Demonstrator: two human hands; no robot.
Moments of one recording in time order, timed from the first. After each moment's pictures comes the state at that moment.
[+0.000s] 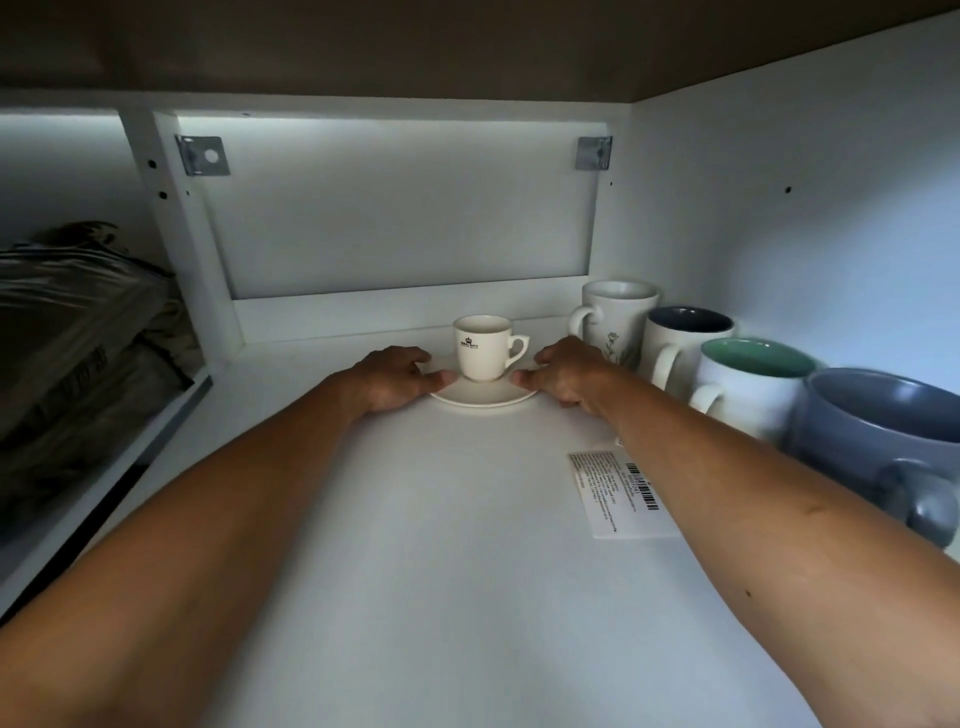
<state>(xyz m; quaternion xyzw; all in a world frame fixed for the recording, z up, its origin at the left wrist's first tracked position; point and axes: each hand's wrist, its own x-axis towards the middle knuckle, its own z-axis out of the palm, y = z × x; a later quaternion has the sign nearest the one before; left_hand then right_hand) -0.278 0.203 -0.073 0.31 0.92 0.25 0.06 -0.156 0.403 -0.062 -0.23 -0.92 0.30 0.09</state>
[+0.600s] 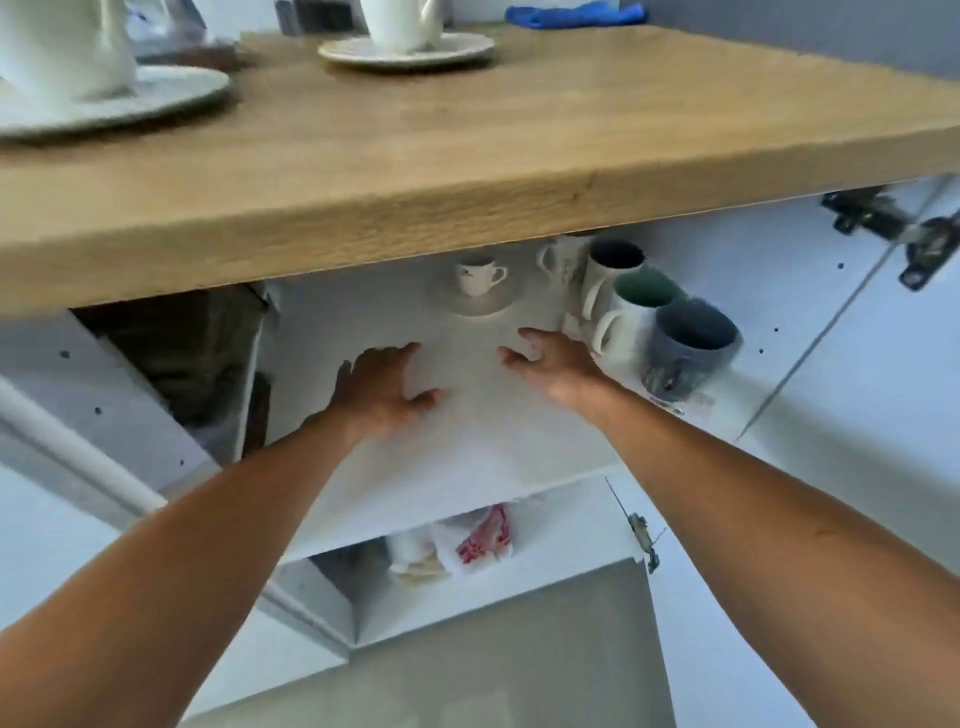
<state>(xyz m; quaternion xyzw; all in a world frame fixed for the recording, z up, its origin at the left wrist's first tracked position) -0.100 0.073 -0.038 0.33 0.94 0.09 0.04 0.030 0.276 -0.003 -0.26 -0.89 0.36 0.04</state>
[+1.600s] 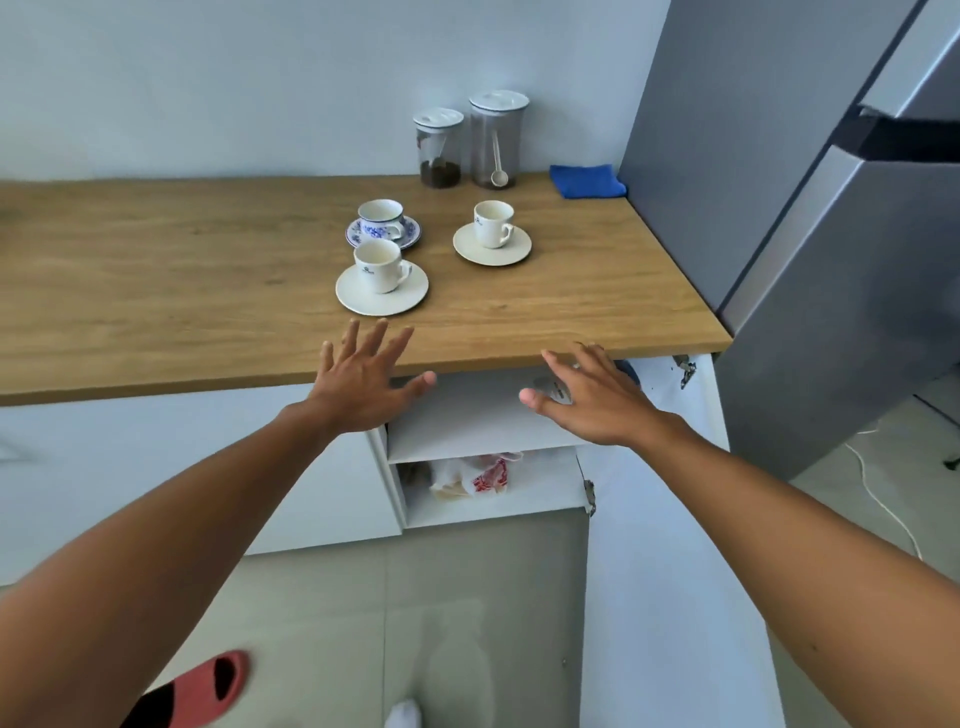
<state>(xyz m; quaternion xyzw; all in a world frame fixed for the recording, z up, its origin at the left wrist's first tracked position) 0.118 -0.116 0.327 0.28 0.95 0.11 0.07 0.263 0.152 0.345 -0.13 -0.98 0.14 -0.11</state>
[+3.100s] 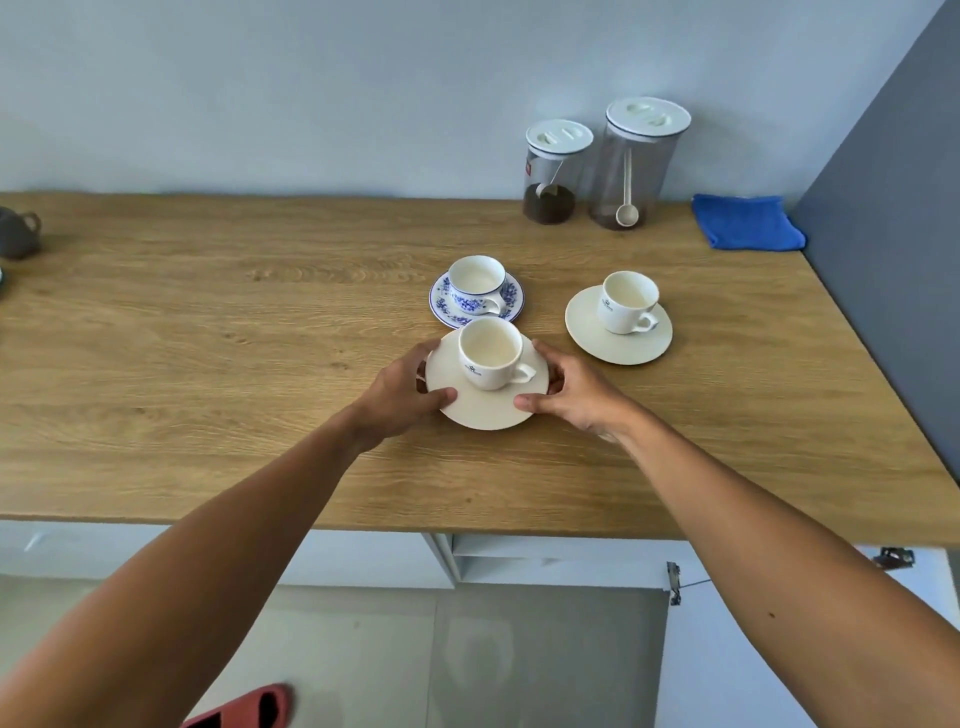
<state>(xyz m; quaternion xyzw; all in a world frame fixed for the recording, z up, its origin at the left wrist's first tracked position) -0.112 -0.117 0.314 0.15 0.86 0.46 0.20 -0.056 0.138 0.297 -0.09 -0.84 0.52 -0.12</state>
